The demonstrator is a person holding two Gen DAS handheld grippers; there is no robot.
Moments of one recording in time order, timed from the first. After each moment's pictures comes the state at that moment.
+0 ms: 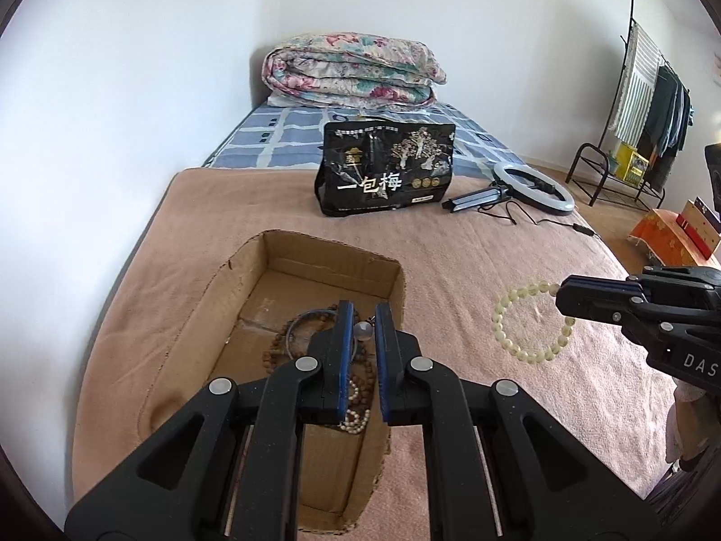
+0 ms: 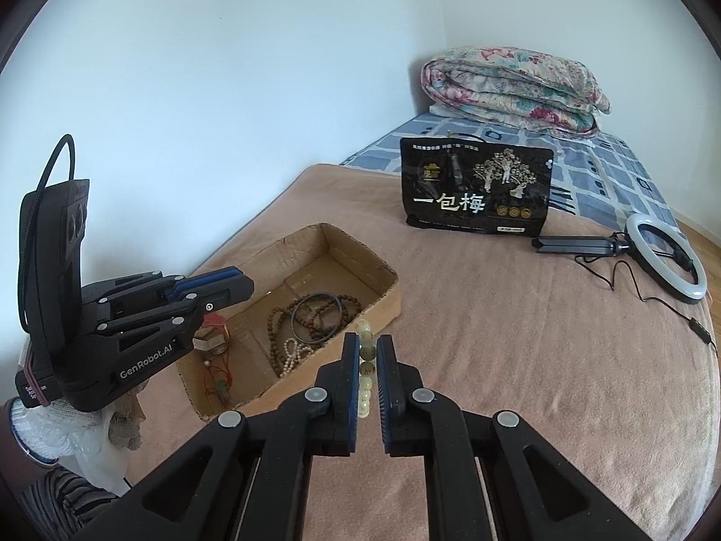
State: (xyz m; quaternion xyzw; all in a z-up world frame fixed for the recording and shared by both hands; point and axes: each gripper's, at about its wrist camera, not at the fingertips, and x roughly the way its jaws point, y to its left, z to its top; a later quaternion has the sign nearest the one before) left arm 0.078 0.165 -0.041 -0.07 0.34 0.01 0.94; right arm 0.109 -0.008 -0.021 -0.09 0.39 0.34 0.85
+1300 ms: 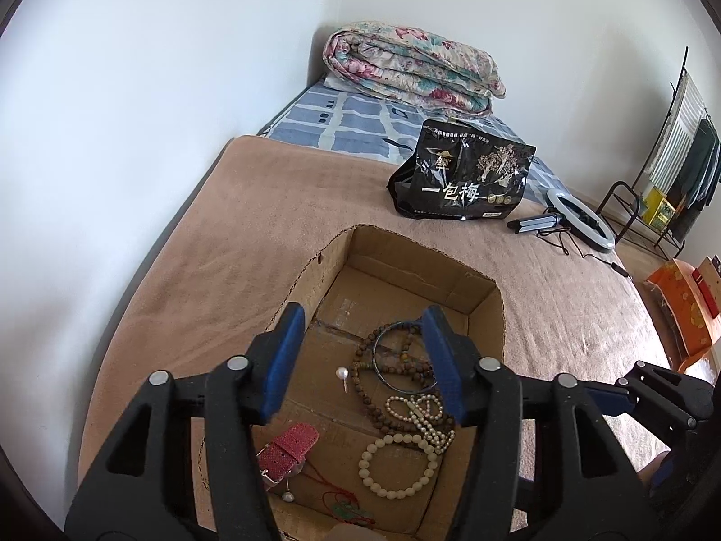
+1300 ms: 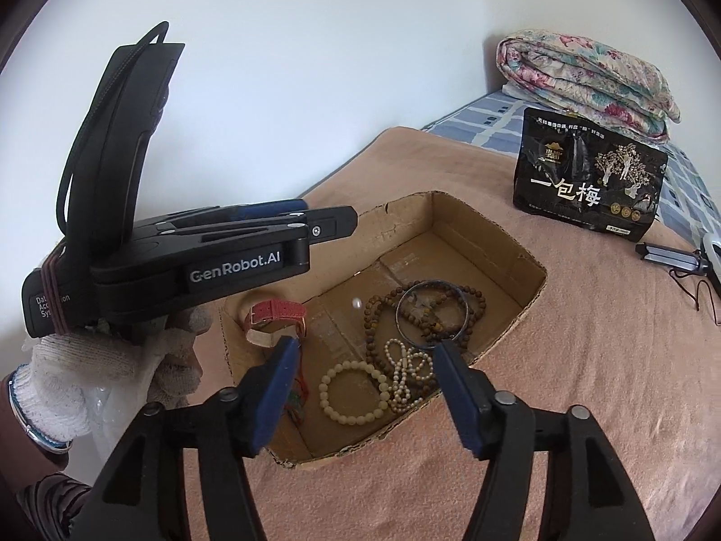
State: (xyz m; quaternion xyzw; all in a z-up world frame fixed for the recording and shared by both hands) left arm 0.095 0.250 -0.067 -0.14 0.35 0.05 0.93; right arm 0.084 0.095 -0.064 -0.13 0.40 0.39 0.82
